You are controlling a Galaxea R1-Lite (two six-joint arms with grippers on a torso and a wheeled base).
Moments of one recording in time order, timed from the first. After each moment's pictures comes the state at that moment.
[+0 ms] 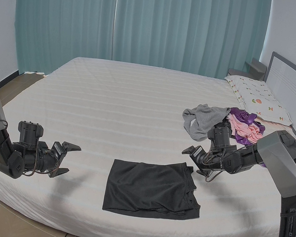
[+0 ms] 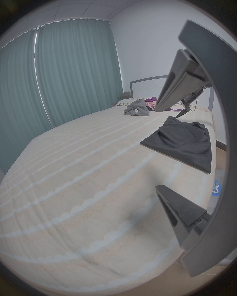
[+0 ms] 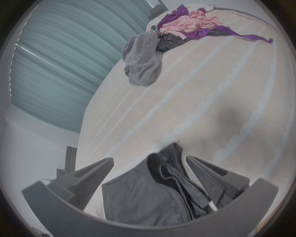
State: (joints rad) left arm -0.01 2.11 -0.60 -0.90 -0.45 -1.05; right arm 0.31 2.45 -1.50 -0.22 0.06 0.93
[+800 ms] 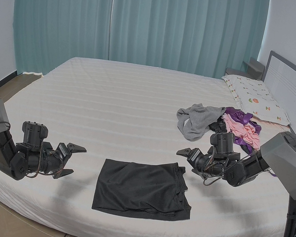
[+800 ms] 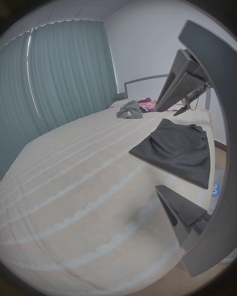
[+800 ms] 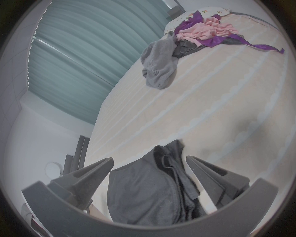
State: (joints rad) left arm -0.06 2.11 -0.60 -0.90 -0.45 -1.05; right arm 0.36 2.35 -1.24 -0.50 0.14 0.85
